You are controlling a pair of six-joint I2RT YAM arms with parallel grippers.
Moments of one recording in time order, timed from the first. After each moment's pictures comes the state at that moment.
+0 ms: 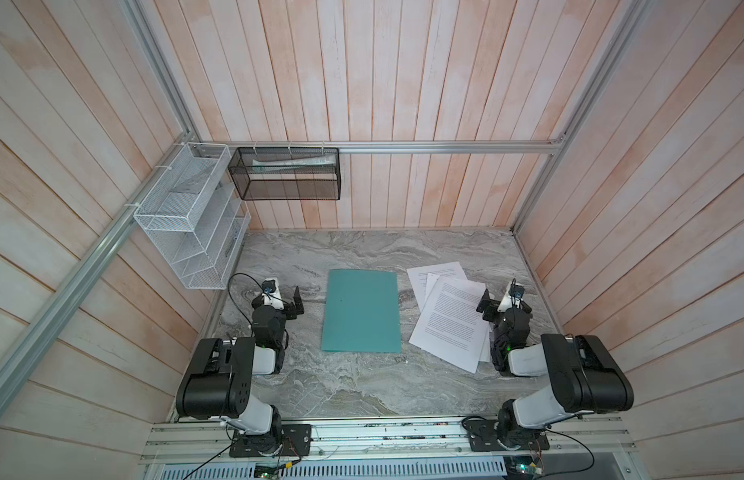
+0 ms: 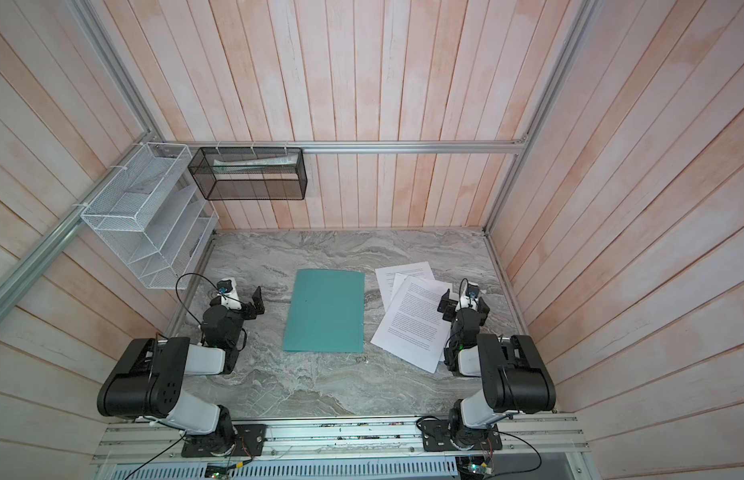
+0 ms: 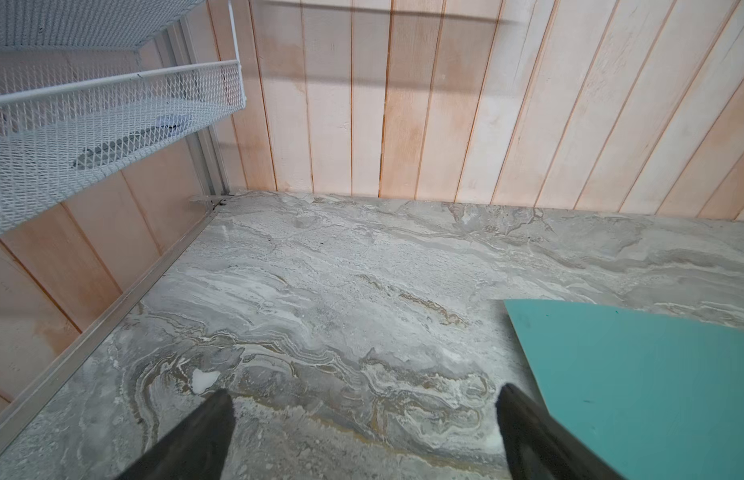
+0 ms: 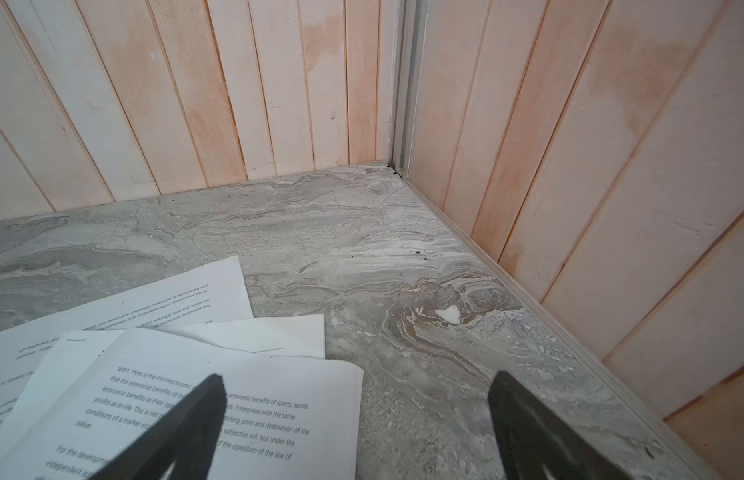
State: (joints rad) left arm 0.02 1.54 0.29 1.09 -0.03 -0.03; right arm -0.01 1.53 0.22 1.14 0.26 0.07
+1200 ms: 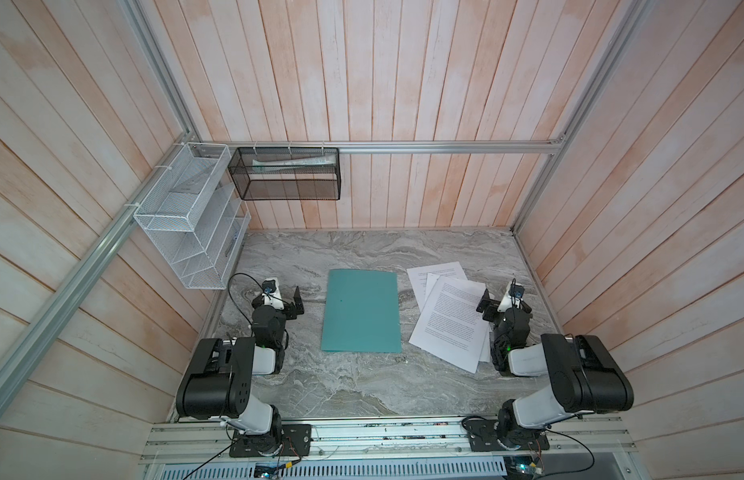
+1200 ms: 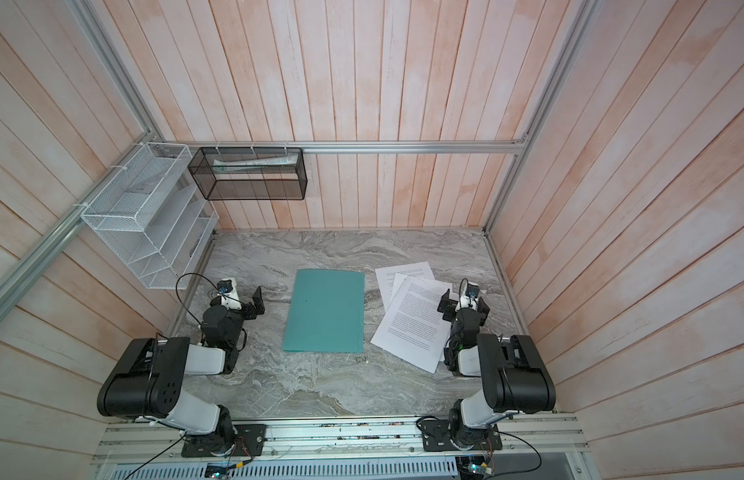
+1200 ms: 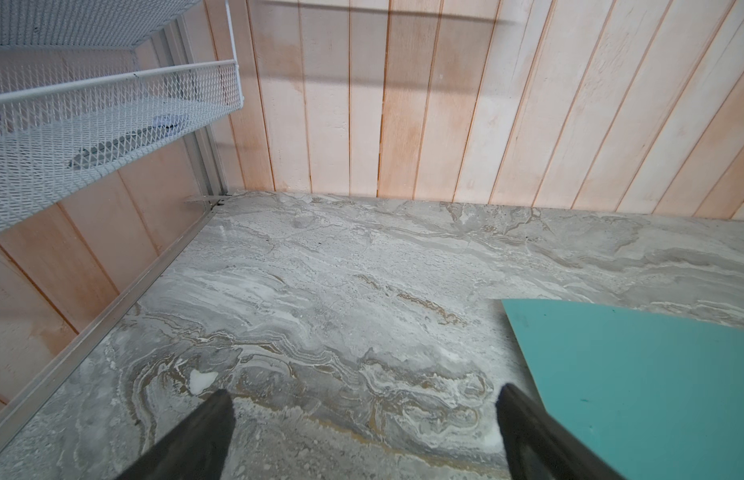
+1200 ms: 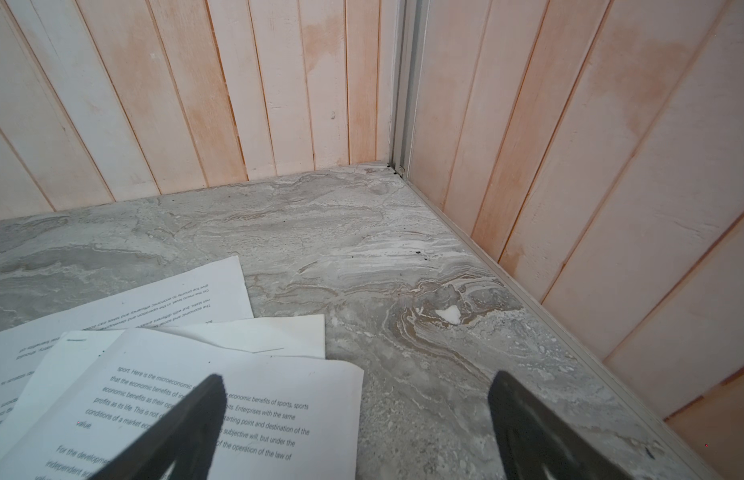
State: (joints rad) left arm 0.02 1.54 0.29 1.10 -0.02 -0.03; right arm -0.01 1.53 0.22 1.14 0.25 0.07
